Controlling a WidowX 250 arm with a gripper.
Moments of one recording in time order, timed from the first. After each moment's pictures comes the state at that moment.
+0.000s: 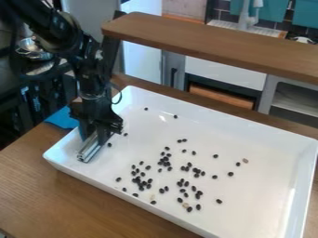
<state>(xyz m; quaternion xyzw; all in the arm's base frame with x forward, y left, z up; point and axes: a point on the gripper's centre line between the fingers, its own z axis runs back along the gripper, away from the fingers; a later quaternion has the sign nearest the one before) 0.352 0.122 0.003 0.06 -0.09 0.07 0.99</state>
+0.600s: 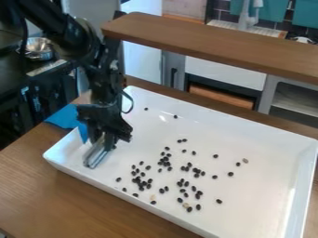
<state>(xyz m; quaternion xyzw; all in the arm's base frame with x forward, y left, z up) 0.345 0.090 -0.002 0.07 -0.08 0.04 0.99</state>
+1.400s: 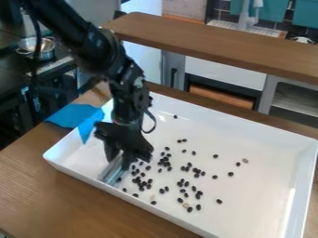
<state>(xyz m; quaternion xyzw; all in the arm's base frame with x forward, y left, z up) 0.324 0.032 -0.004 0.07 -0.06 0.03 1.00</state>
